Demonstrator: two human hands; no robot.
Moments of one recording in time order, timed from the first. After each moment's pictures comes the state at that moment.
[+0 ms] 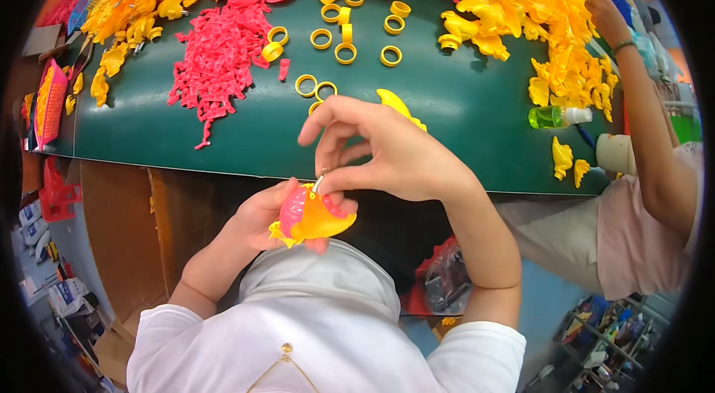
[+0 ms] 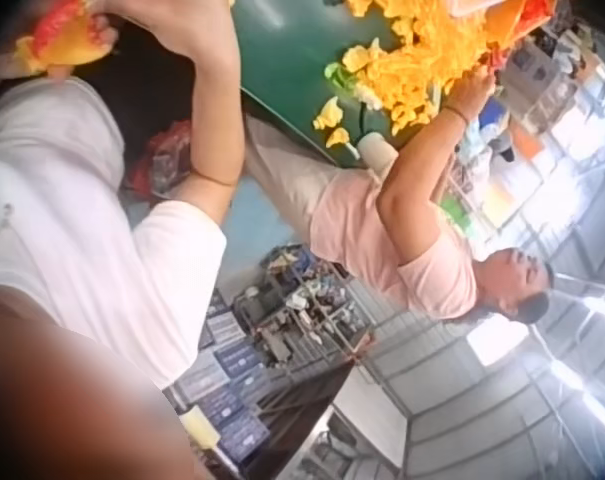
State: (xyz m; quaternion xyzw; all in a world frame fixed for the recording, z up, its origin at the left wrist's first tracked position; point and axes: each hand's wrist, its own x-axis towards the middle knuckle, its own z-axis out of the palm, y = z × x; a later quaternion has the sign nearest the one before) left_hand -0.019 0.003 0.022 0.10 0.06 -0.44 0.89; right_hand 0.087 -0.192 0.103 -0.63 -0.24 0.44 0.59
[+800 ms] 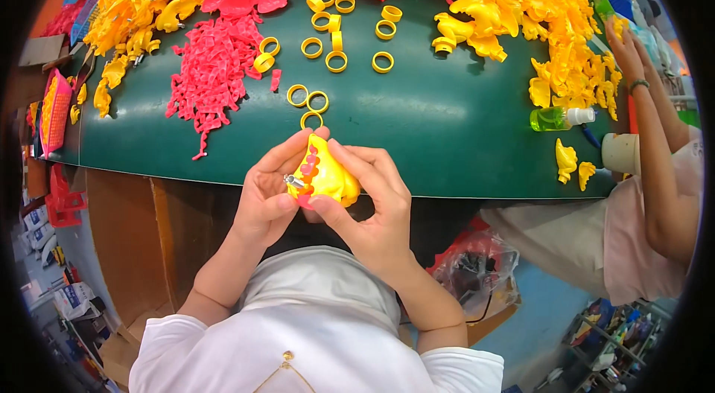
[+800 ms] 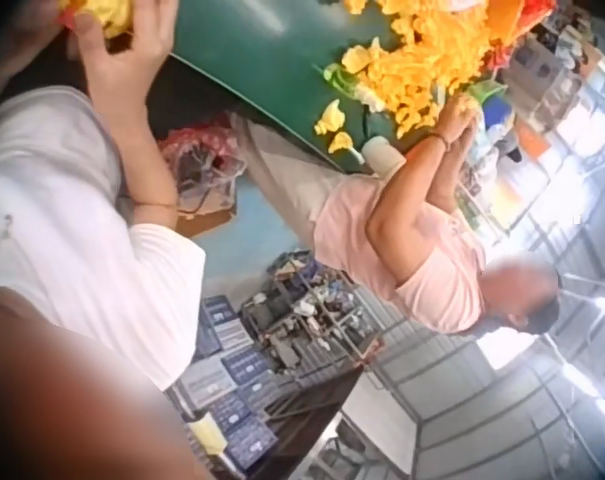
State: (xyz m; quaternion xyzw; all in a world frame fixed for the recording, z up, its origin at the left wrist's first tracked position) left_hand -0.002 -0.014 0.036 0.35 0.00 -0.16 0.92; right_hand 0.001 -0.184 0.054 -0.74 -0.13 0.02 0.67
